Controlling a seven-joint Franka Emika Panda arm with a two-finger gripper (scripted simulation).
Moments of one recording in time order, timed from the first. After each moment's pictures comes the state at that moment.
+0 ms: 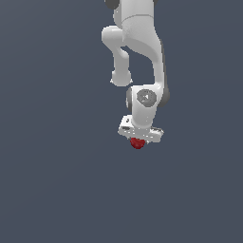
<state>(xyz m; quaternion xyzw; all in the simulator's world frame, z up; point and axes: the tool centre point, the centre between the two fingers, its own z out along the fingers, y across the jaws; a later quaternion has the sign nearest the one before) -0.018 0.084 0.050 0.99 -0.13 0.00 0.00</state>
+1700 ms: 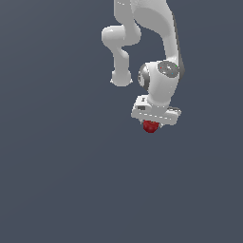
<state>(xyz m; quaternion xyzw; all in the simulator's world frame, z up) -0.065 0.145 0.125 0.99 -0.13 0.00 0.00</state>
